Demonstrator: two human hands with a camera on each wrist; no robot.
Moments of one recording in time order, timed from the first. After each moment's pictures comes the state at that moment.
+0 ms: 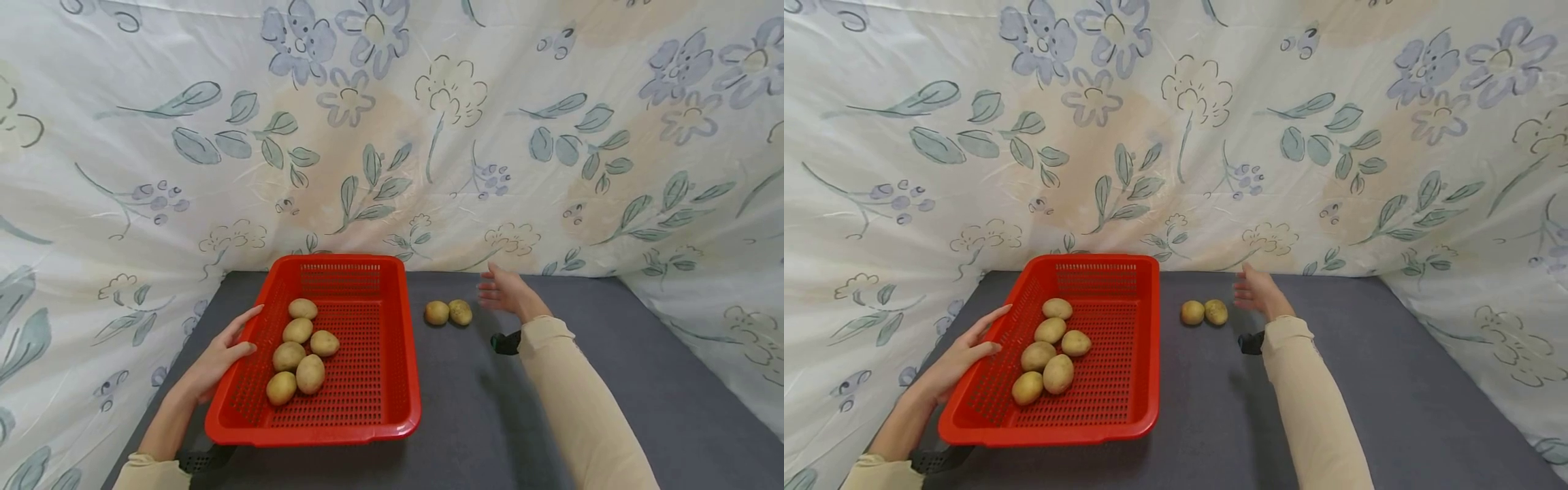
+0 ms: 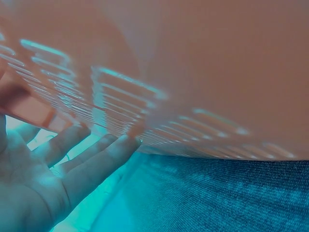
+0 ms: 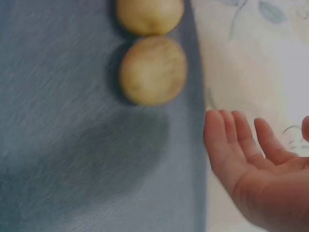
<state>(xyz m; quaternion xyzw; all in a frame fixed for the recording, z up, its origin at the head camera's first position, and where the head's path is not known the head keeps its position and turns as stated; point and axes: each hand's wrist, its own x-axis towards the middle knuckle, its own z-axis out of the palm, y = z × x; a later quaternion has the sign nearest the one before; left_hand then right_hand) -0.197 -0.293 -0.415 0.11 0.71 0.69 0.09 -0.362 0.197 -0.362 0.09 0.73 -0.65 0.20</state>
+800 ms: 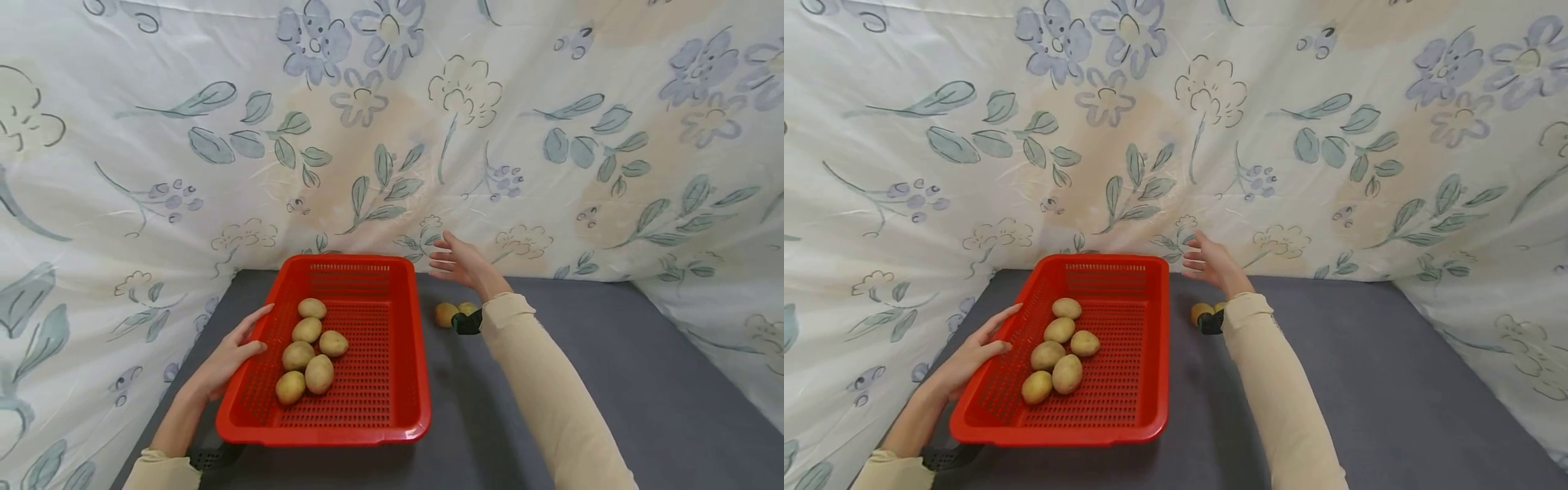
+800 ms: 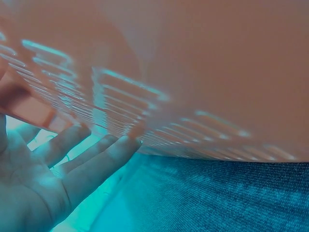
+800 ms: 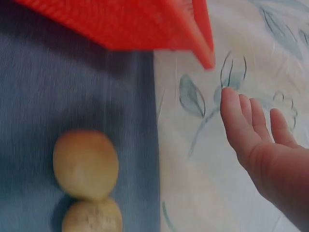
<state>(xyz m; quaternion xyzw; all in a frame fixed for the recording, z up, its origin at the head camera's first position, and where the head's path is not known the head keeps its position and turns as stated) -0.199 -0.295 -0.418 0.09 0.71 0.69 0.09 -0.379 0.099 -0.323 -0.01 0.66 -0.72 0.22</state>
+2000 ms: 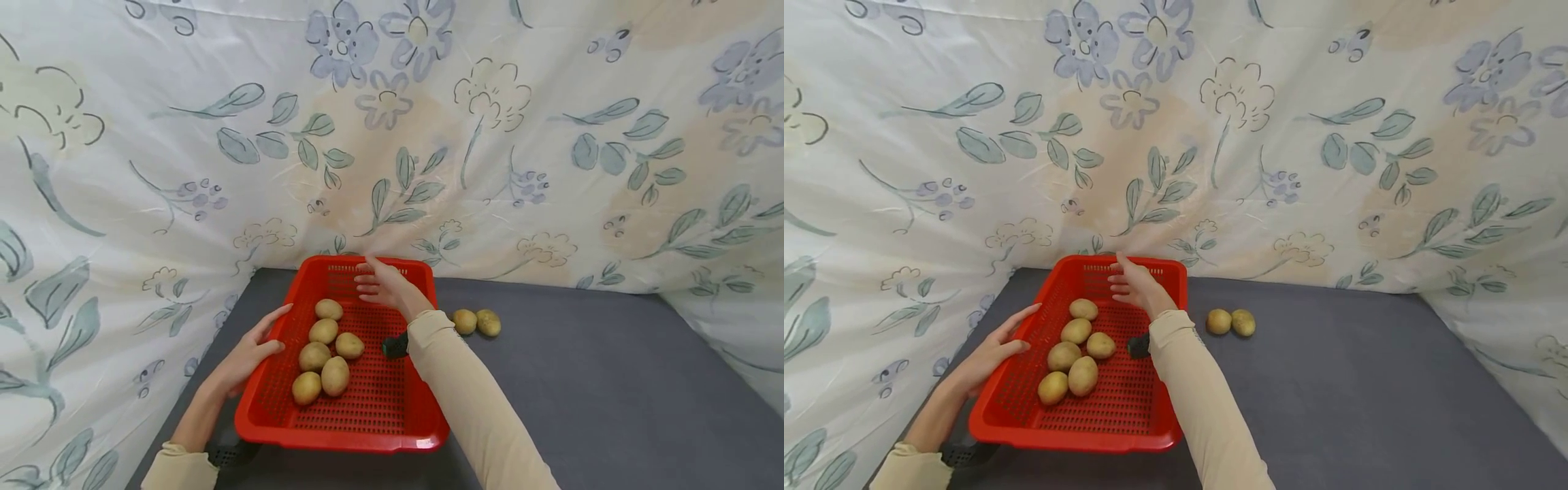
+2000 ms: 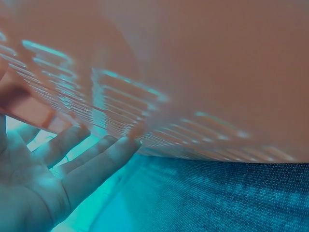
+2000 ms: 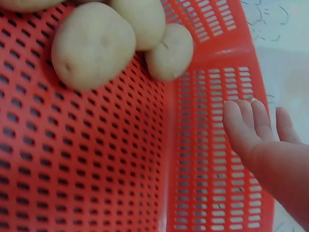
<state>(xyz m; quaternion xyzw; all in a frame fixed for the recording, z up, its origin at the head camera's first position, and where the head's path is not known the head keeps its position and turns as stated) -0.200 -0.297 -0.418 0.08 0.71 0.69 0.09 -0.360 -0.057 -0.363 -0.04 0.61 -0.73 0.30</state>
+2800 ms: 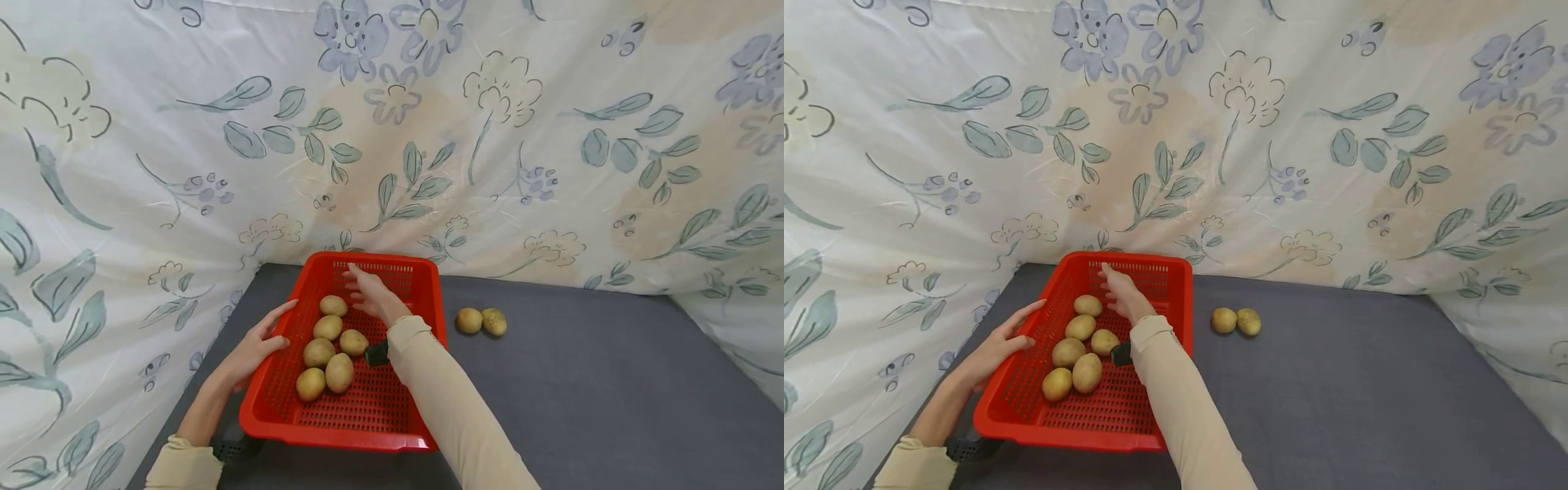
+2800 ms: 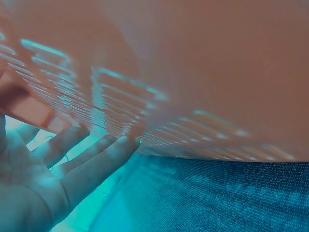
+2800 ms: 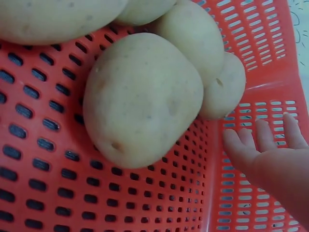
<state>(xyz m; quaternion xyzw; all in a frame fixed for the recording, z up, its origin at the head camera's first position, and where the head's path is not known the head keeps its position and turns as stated) -0.202 -0.297 -0.420 0.09 0.71 0.69 0.08 -0.359 -0.098 -0.397 -0.02 0.64 -0.71 0.29</state>
